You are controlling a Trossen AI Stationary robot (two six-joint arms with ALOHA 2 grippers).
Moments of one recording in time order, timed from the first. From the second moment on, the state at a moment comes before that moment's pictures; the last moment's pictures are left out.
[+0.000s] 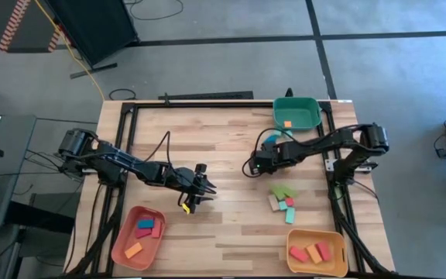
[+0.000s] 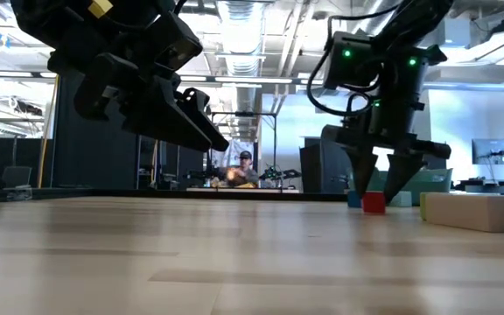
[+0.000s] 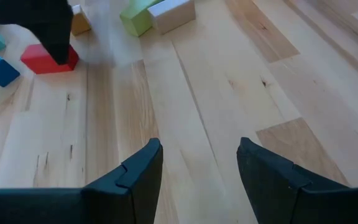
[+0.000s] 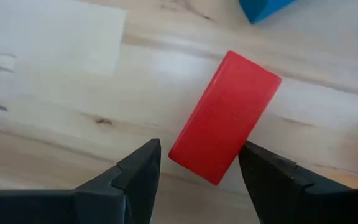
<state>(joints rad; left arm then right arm) -0.18 1.56 0.66 0.36 -0.06 0.19 -0.05 1.62 0.89 -0.62 0.26 1.28</state>
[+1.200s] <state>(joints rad) -0.18 1.56 0.66 0.36 -0.03 0.18 -0.15 1.63 0.81 -0.66 0.35 1.21</state>
